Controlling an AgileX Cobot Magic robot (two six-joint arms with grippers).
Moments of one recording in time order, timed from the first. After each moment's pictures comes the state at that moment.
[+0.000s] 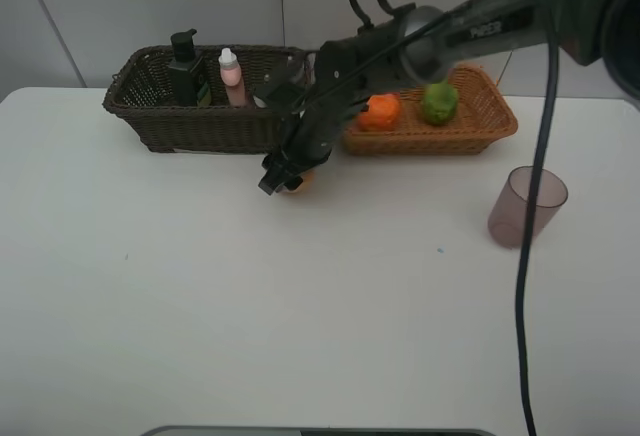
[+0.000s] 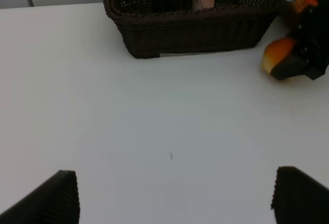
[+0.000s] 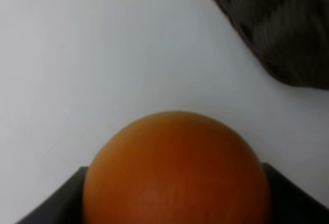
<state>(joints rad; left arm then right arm) -0.12 -0.01 -0.50 -0.06 1.07 0.00 0.67 2.24 -1.57 0.03 0.51 -0.35</state>
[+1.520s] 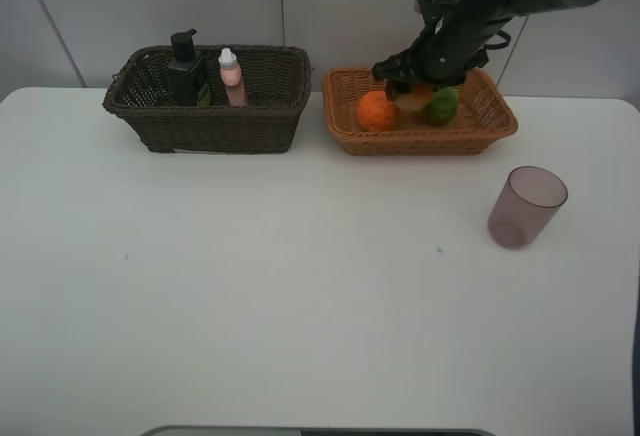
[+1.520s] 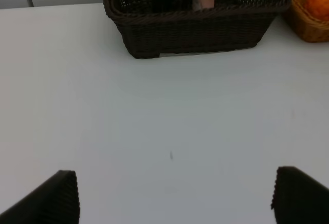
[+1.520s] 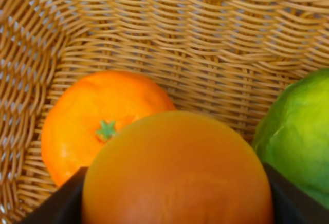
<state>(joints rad) -0.12 -0.01 -0.50 -0.06 1.07 0.00 0.30 2.13 -1.58 -0.10 0.53 0.09</state>
